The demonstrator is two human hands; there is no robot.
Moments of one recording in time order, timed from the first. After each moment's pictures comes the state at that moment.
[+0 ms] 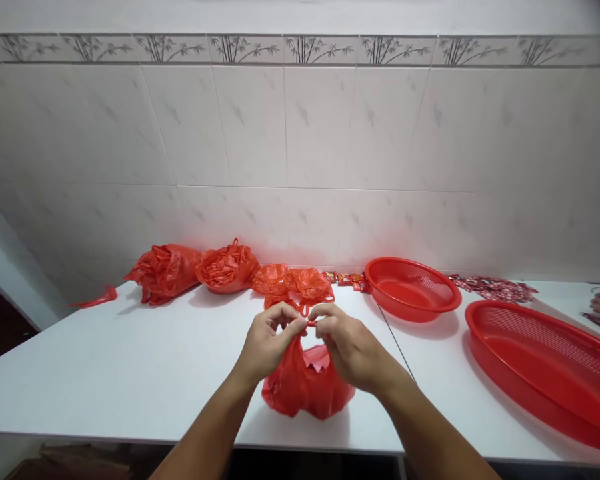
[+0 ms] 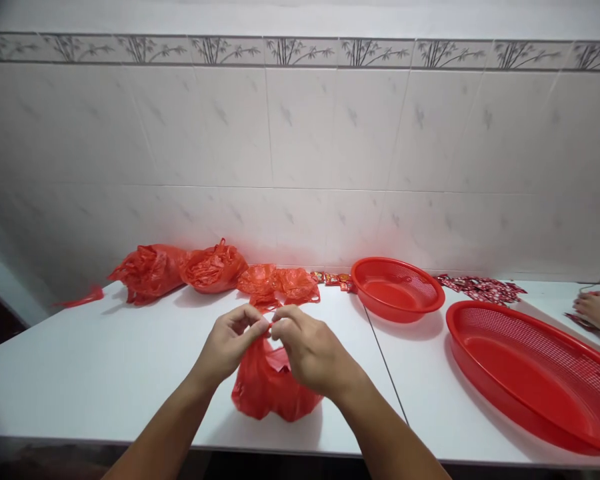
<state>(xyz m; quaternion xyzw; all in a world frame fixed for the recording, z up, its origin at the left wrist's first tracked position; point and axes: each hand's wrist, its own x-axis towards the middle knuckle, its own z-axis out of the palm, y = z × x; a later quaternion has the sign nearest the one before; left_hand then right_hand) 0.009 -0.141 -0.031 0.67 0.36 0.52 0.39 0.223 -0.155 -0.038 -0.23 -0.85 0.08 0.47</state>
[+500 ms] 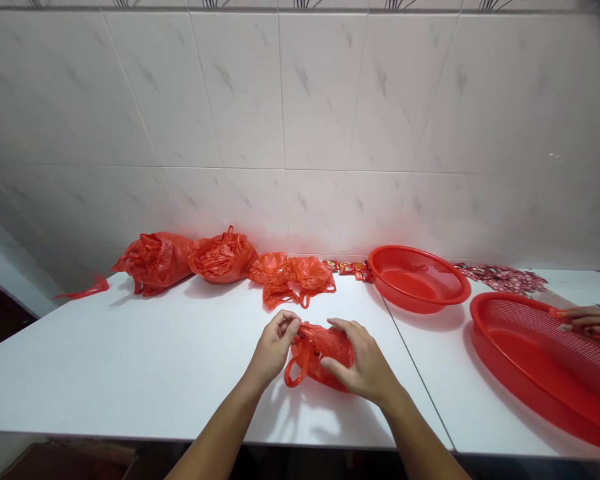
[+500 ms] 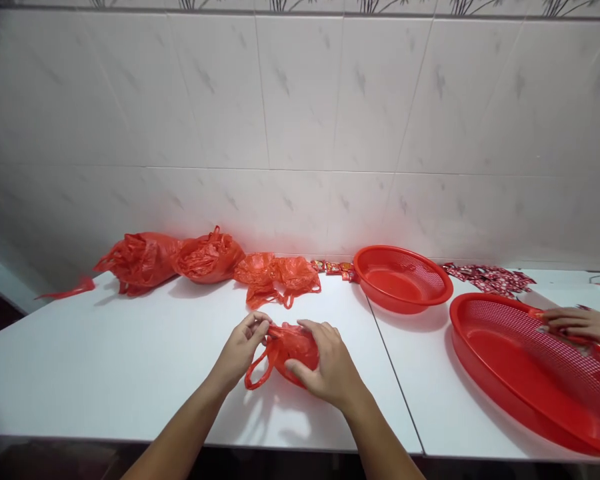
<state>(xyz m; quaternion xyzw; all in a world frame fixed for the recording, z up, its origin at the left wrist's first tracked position) 0.011 -0.100 -0.113 0.59 0.41 0.50 0.48 0.233 -0.138 -0.126 -0.43 -0.77 0.15 0.45</state>
